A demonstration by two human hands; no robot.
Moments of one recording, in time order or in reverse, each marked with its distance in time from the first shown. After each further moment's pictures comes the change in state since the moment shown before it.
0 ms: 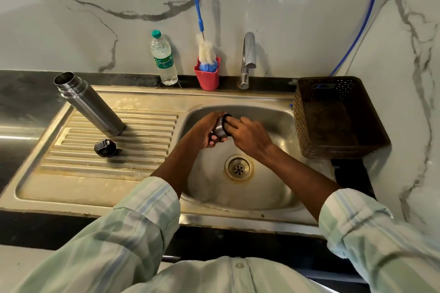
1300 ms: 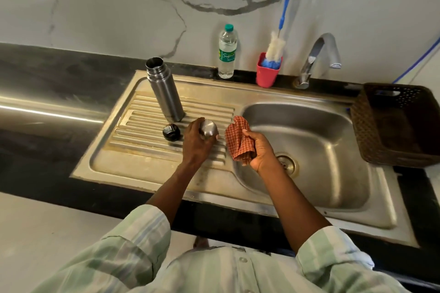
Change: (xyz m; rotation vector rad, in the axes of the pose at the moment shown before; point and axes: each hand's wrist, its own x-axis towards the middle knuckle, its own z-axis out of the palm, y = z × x) left_hand -0.019 -0.139 -0.190 0.298 0.594 0.777; right_hand 0.073 -0.174 0.031 1.984 -0.008 1.617
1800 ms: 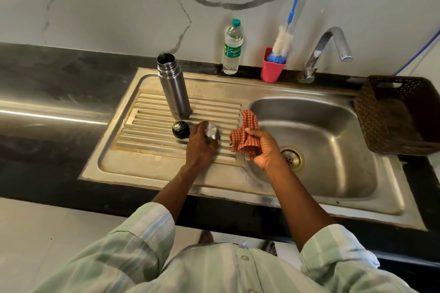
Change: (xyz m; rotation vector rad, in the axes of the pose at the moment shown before) left_hand -0.005 -0.032 -0.019 0.081 -0.148 0.034; right_hand -0.006 0.020 0.014 -0.039 -0.007 -0.107
